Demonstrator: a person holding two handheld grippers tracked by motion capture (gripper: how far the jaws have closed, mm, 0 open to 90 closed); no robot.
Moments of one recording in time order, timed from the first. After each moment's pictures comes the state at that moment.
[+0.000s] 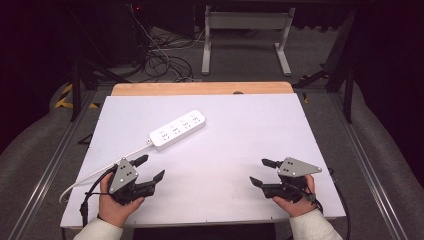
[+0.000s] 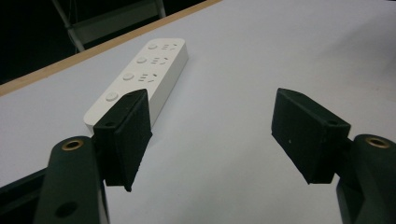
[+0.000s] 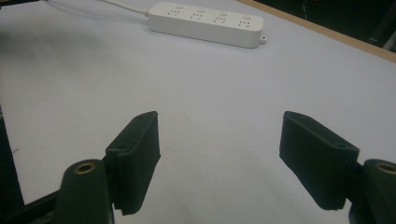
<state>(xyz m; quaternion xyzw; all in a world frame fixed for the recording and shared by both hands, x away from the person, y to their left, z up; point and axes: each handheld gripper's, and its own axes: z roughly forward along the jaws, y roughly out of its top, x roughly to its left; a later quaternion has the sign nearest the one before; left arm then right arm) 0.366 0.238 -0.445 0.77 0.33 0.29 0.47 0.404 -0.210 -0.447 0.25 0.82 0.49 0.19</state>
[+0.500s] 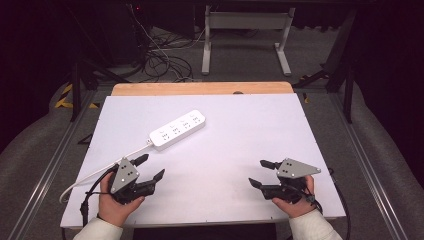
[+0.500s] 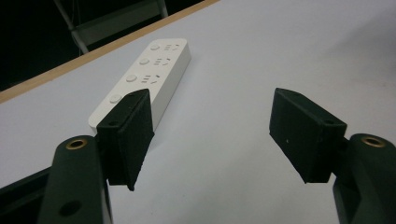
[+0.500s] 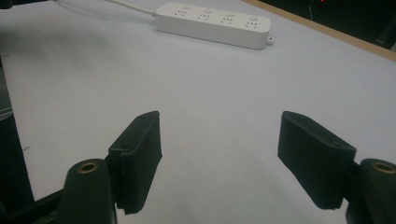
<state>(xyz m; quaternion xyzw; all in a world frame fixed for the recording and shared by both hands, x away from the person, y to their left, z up) 0.367 0.236 -0.443 0.77 0.32 0.30 0.45 0.401 -0.207 -0.447 0.24 0.82 0.49 0.19</state>
